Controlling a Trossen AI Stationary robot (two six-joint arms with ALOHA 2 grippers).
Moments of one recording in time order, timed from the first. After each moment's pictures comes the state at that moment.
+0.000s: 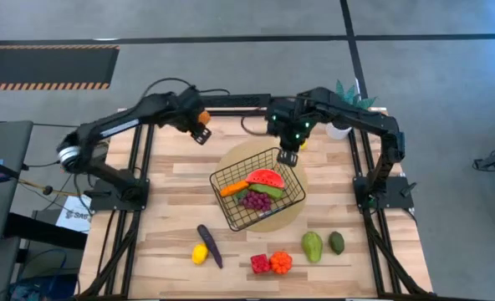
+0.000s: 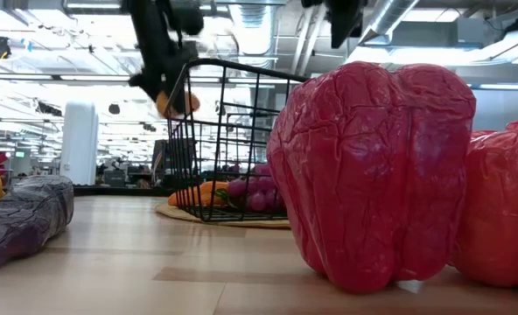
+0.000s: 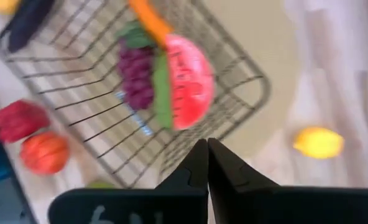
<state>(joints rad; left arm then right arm) 0.57 1.40 1.29 -1.00 -0.14 -0.23 -0.24 1.80 2.07 -1.57 -0.09 0.11</state>
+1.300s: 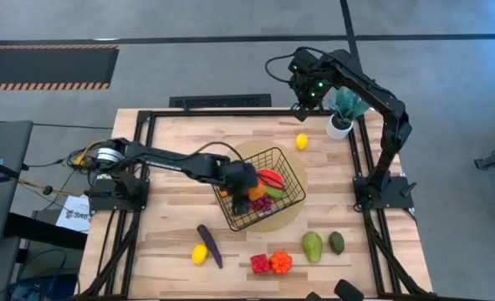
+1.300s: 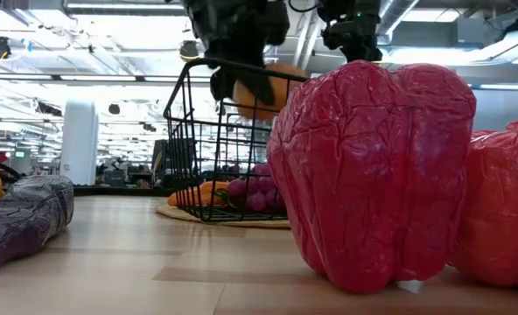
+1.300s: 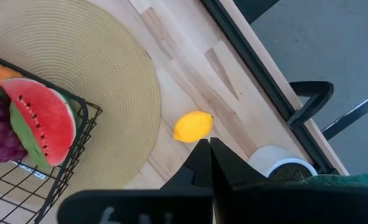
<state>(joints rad) -0.07 1.79 1.42 -0.67 0.03 -0.24 -0.65 1.79 2.07 -1.57 0.05 -0.01</state>
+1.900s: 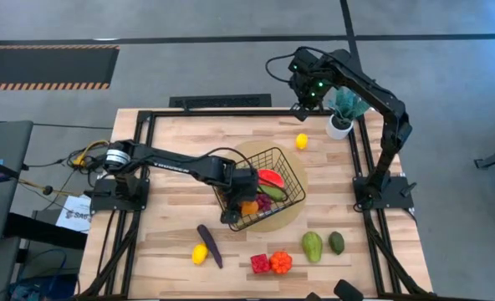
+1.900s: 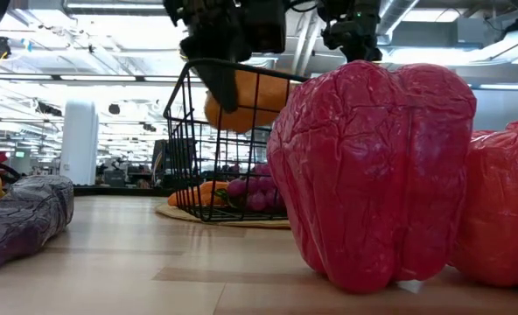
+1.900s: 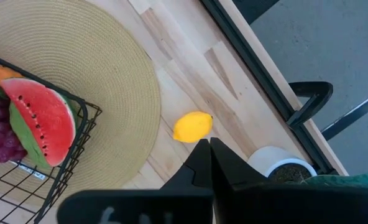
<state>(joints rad) -0.07 1.85 1.47 -0.82 0.27 -0.02 -0.65 1.79 2.07 -1.57 0.05 -0.01</state>
